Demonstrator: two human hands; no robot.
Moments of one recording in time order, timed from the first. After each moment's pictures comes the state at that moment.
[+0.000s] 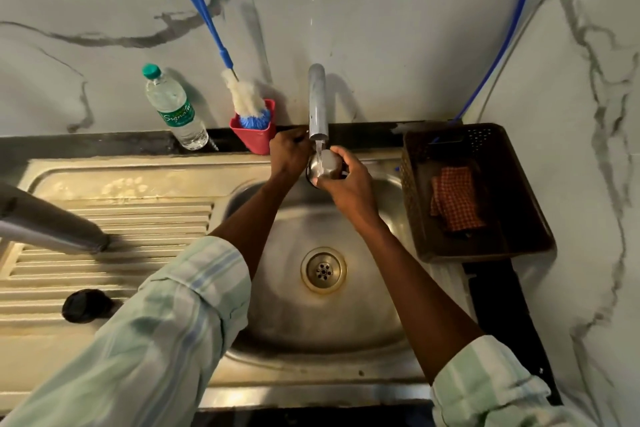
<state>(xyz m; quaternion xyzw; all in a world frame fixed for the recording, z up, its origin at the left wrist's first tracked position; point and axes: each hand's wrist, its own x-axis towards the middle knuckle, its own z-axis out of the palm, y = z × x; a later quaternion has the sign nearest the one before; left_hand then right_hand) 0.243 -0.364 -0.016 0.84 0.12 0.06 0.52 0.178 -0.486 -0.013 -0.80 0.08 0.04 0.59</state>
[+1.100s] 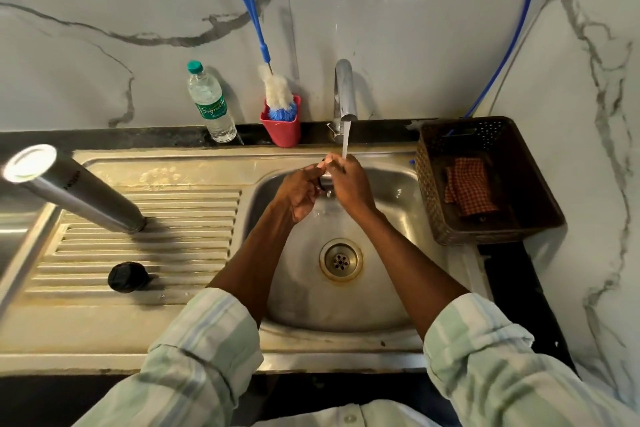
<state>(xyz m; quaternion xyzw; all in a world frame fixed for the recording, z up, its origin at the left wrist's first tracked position) 0.155 -0.329 -0.035 0.52 0.15 -0.18 0.82 0.155 -0.446 -0.025 -0.85 0.03 0.01 0.53</state>
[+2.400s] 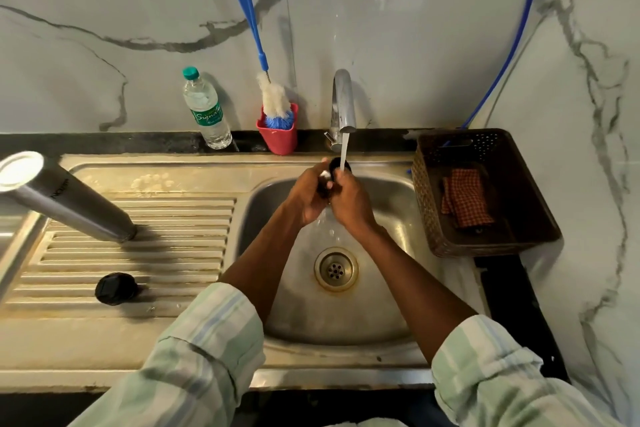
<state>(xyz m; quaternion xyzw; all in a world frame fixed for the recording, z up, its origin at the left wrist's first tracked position) 0.177 -0.354 -0.035 0.52 0.22 -0.20 0.80 0.155 -0.453 -0.040 -0.89 0.00 -0.03 0.46</state>
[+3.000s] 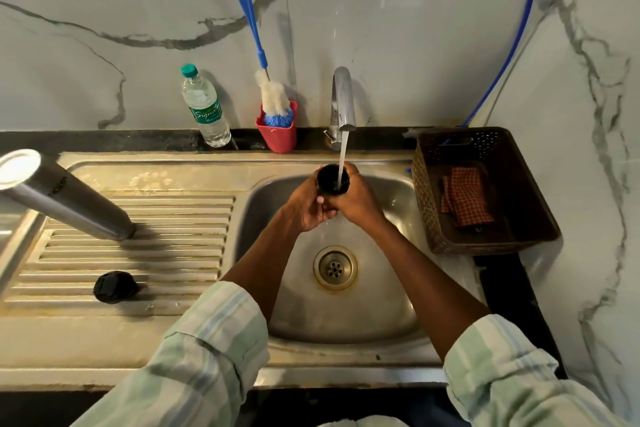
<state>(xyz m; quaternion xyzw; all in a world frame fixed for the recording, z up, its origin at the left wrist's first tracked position) 0.170 -0.351 -0.053 0.50 0.28 -0.26 0.77 0.159 -0.470 -0.037 -0.84 0.02 0.10 0.54</state>
